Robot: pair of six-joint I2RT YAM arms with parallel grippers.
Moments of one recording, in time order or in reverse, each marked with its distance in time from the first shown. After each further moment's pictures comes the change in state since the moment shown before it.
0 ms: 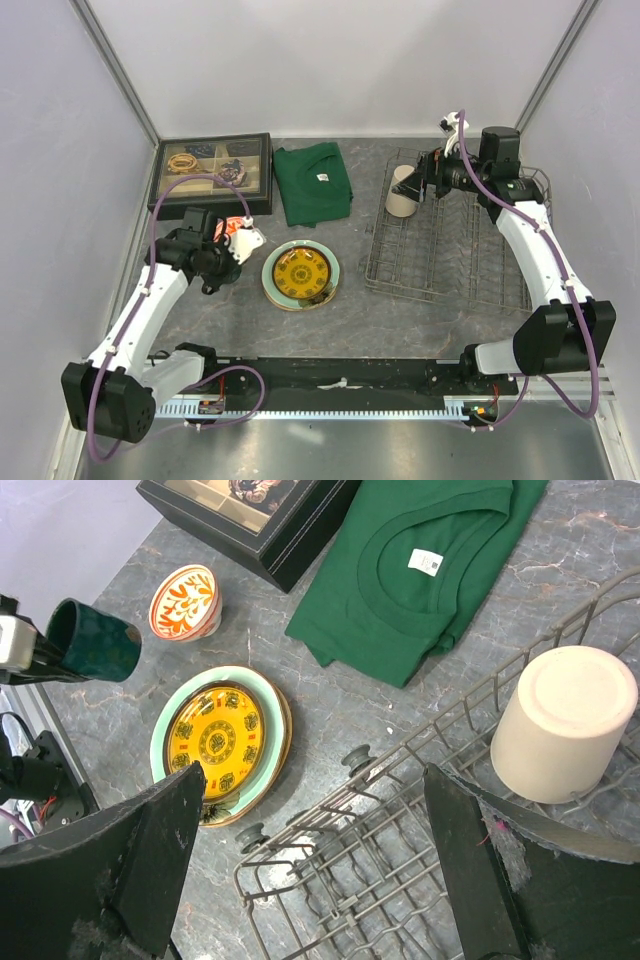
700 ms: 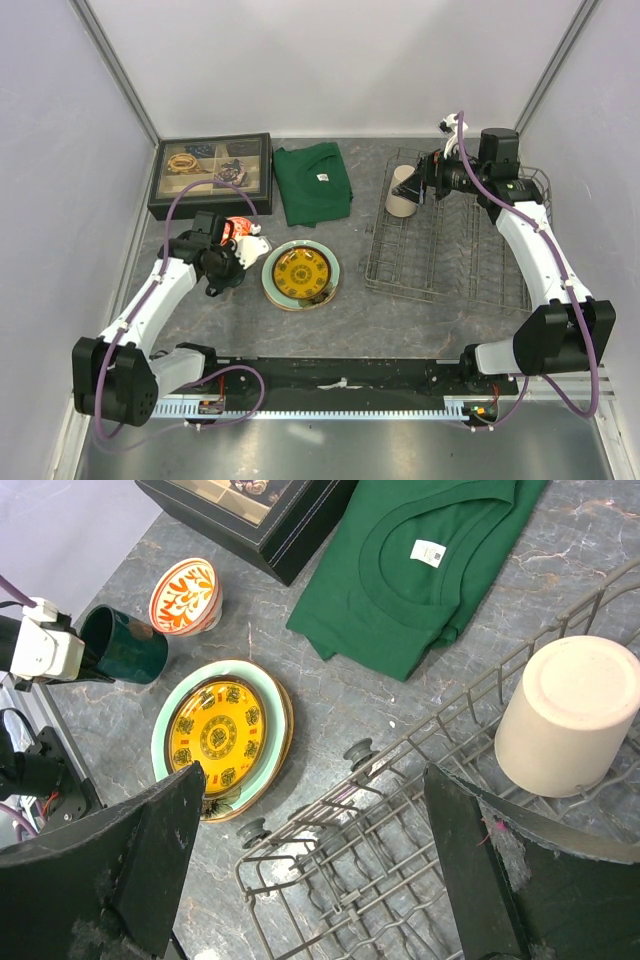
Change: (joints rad) left arm 0.000 0.084 -0.104 0.125 -0.005 0.075; right arm 0.000 0.000 -0.008 -0.013 -0.002 -0.005
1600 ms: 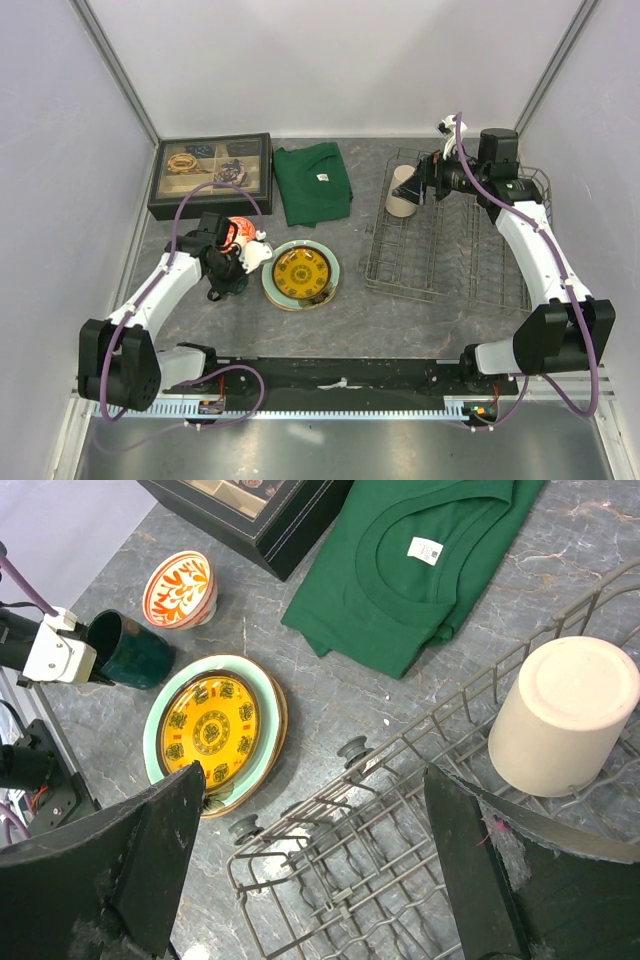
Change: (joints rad) left arm -0.003 0.078 -0.013 -0.004 0.025 0.058; right arm 0.000 0.003 0.000 -0.008 0.000 -0.030
